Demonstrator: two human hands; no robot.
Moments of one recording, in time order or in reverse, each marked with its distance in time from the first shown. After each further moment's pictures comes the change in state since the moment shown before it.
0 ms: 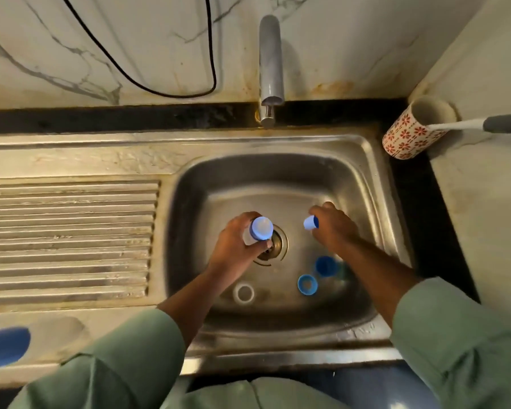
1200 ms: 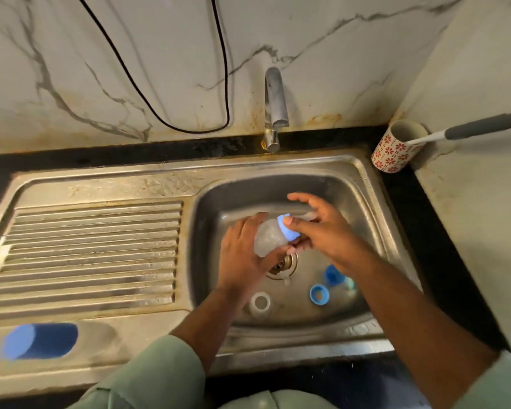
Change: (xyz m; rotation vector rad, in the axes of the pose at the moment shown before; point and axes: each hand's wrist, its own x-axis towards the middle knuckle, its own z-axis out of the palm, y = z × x) left_hand -0.045 0.034 -0.028 0.234 0.315 0.439; right_hand -0.123 -0.102 -0.083 1.217 -0.002 -0.083
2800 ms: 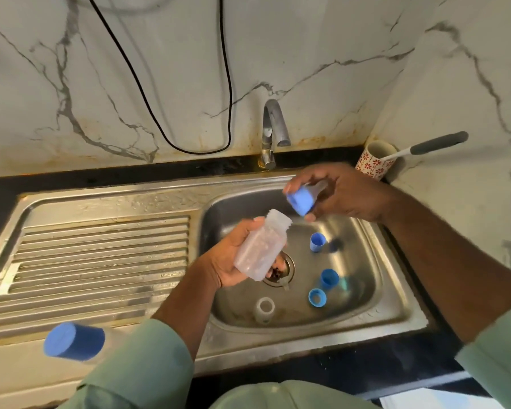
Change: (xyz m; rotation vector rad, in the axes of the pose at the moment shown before) left_hand 0.033 0.015 -0.081 -1.275 -0.915 -0.751; right_hand -0.032 -0.100 -0.027 -0.510 -0.310 -0.366
